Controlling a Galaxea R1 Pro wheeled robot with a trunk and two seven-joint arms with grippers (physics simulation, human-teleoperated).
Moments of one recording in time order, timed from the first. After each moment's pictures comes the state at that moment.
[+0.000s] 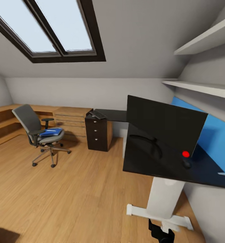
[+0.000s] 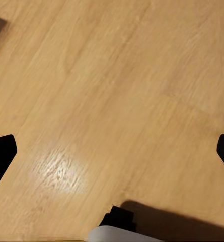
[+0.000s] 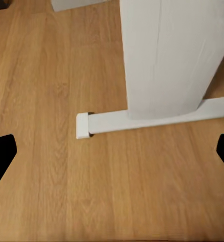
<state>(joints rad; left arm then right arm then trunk) -0.11 -0.07 -0.07 -0.20 0.18 -0.39 0.32 -0.49 0.01 -0.06 0.02 -0.23 -0.55 -0.02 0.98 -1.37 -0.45</state>
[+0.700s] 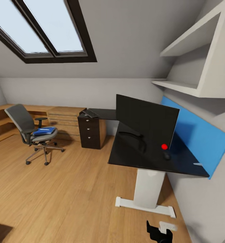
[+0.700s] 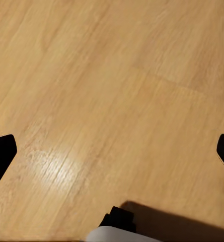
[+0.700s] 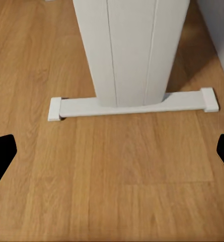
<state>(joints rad) -0.11 -0.07 -0.07 -0.20 0.18 -0.39 0.32 -0.48 0.02 -0.06 0.02 -0.13 -0.54 -0.02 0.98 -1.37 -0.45</state>
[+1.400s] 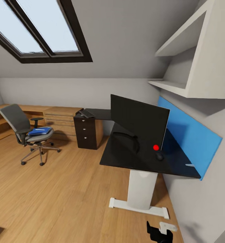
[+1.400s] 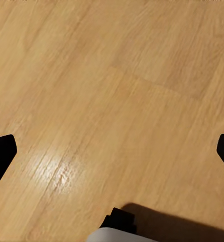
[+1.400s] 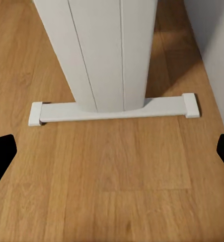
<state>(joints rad) -0.11 -0.06 -0.07 -0.20 0.18 -0.40 0.32 -0.48 0.01 -0.06 0.02 -0.13 -0.55 -0.02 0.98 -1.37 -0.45</state>
